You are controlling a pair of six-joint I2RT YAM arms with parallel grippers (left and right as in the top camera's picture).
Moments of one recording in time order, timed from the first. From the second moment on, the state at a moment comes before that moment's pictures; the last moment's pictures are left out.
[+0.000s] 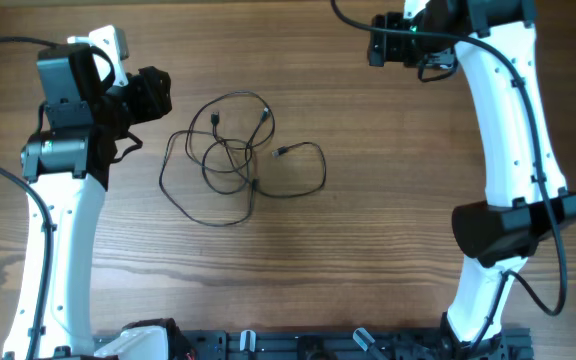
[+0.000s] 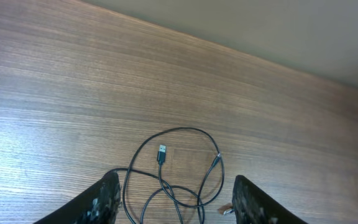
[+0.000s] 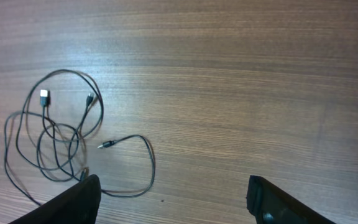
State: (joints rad) left arm 0.08 1.37 1.27 -0.60 0.23 -0.22; right arm 0.24 2.09 2.43 -1.51 -0.08 0.23
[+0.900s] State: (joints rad) left arm 0.09 1.49 1.27 -0.63 0.23 0.00; right arm 0.58 2.13 1.98 -1.16 -0.11 0.25
